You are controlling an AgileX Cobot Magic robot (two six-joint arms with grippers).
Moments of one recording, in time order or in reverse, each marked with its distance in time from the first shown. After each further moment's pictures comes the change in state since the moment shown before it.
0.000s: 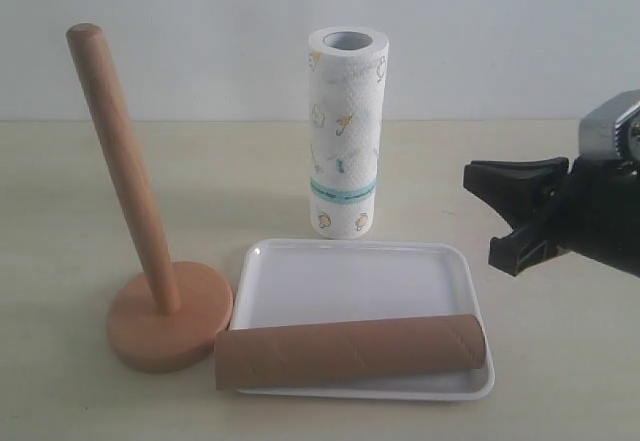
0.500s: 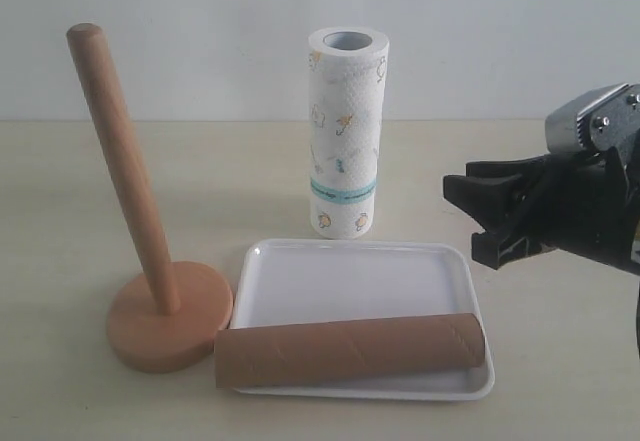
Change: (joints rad) left arm 0.000 0.000 0.000 0.000 0.000 0.000; right arm 0.042 0.029 -0.049 -0.002 0.106 0.046
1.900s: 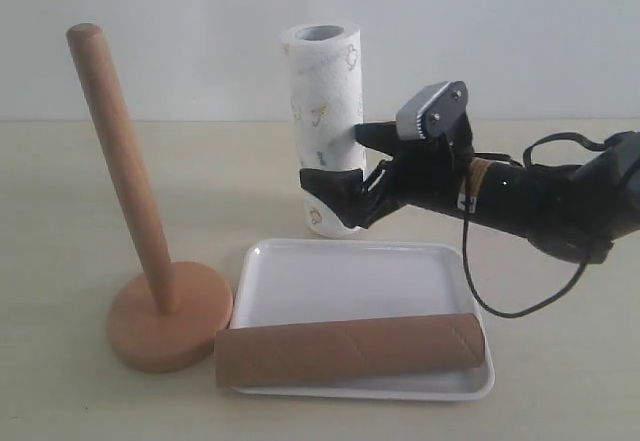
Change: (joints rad) left arm 0.000 0.000 0.000 0.000 0.000 0.000; right arm 0.166 0.555 -0.491 0.013 -0.222 -0.106
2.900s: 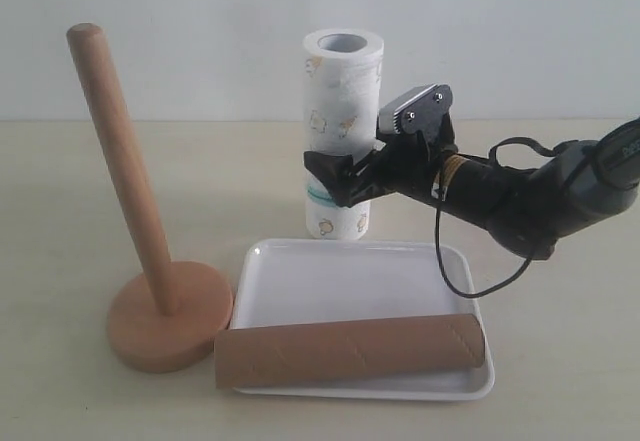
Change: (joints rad) left arm 0.000 0.000 0.000 0.000 -0.002 0.000; right arm 0.023 0.154 -0.157 0.210 0.058 -0.110
